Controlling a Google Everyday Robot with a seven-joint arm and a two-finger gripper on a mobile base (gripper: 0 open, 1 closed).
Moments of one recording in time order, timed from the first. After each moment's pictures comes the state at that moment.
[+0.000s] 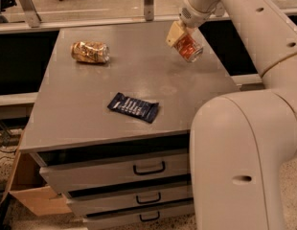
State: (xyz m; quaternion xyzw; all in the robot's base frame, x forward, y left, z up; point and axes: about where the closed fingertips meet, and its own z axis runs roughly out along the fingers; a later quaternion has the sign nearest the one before) arm 0.787 -0.115 0.900 -0.34 0.90 0.04 0.25
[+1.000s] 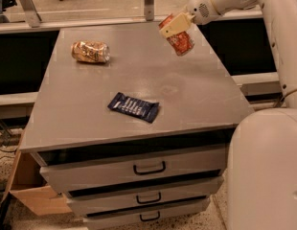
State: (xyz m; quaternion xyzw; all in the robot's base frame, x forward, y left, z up) arm 0.752 -0.078 0.954 -0.49 0.75 0.23 0.39
